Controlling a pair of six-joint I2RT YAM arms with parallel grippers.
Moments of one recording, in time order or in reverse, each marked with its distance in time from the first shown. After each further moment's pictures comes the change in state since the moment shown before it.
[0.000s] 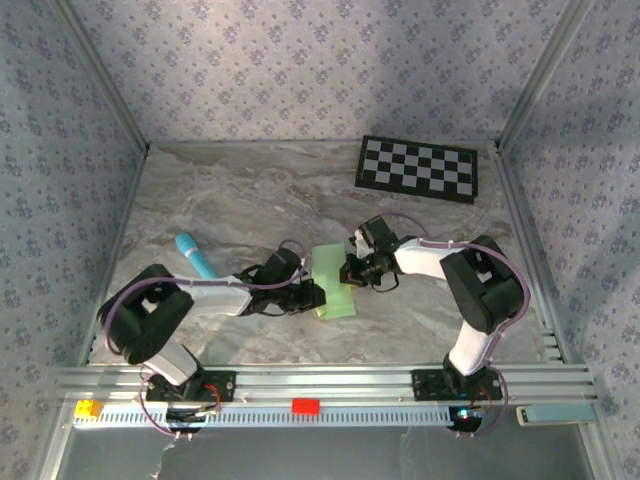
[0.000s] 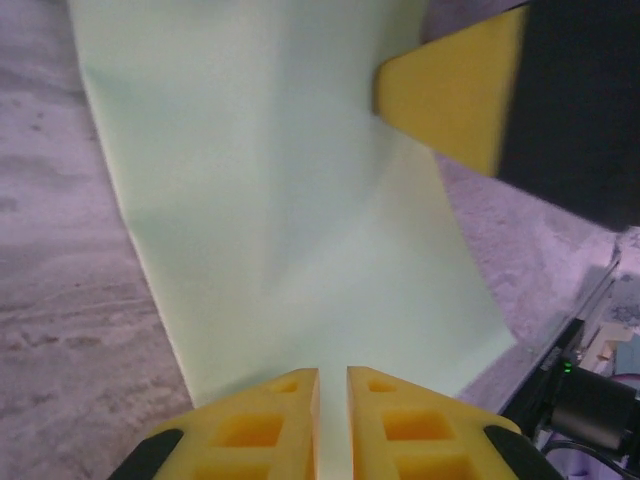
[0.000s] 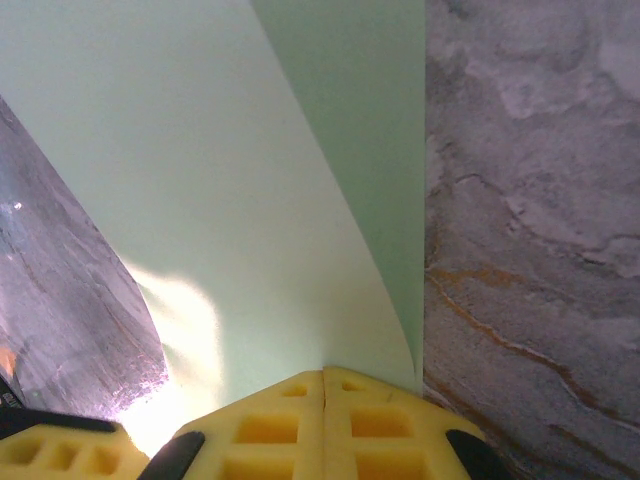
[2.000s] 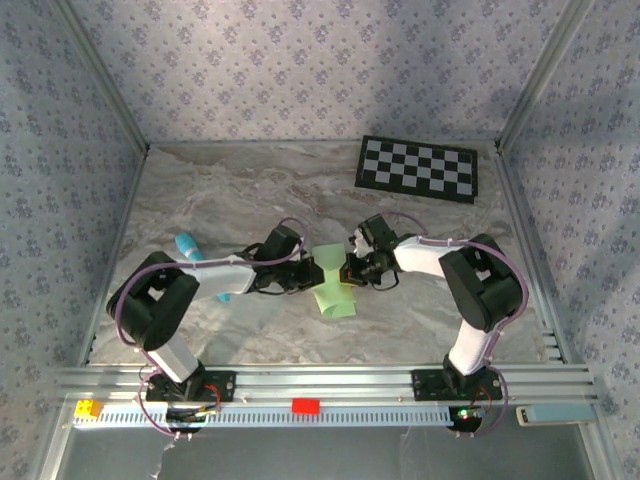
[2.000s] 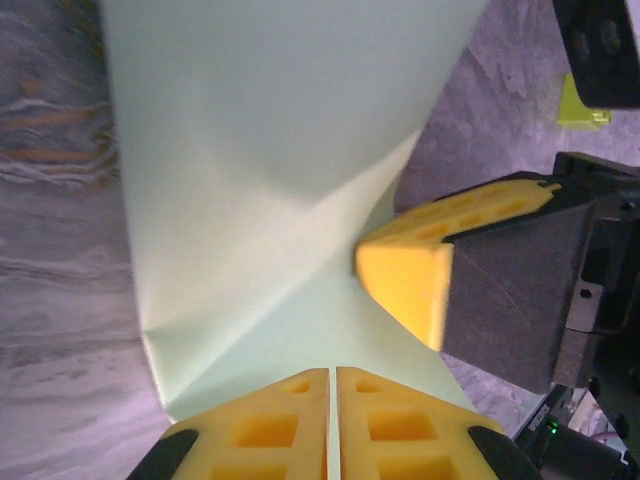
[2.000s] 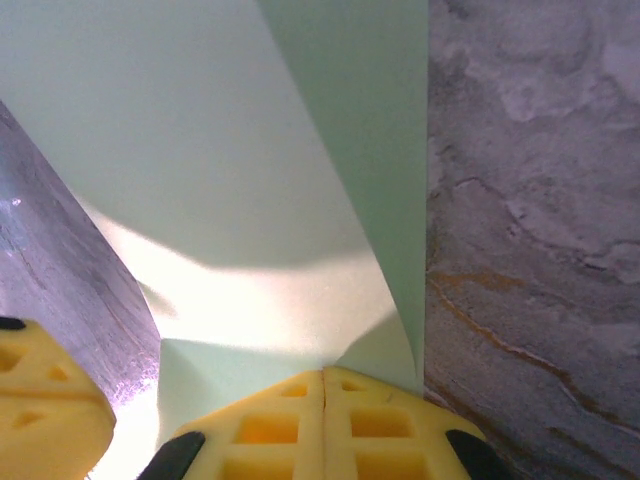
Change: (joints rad) left arm 0.107 0.061 0.174 -0.136 0.025 0.089; right arm -0.005 0.014 0.023 -0.029 -0.014 -0.011
